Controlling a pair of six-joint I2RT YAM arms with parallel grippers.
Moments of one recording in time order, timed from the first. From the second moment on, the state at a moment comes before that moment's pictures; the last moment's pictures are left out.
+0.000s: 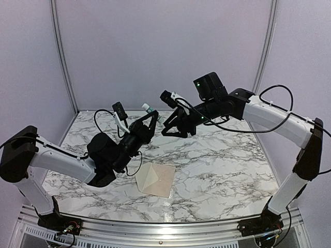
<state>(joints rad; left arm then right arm) -1.09 1.65 0.78 1.31 -0.38 -0.66 0.78 1.65 1.59 -0.63 -0.64 -0.27</state>
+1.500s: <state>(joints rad) -1.09 1.60 0.74 1.20 -0.45 -0.67 0.88 1.67 1.65 -0.59 -0.29 -0.32</state>
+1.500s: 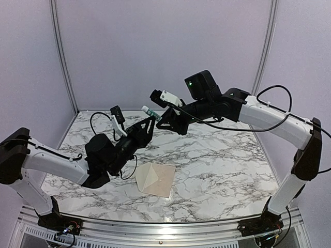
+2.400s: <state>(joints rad) -1.40 1.42 1.08 -0.22 -0.81 0.87 0.79 1.67 1.41 -0.65 -0.76 -0.29</state>
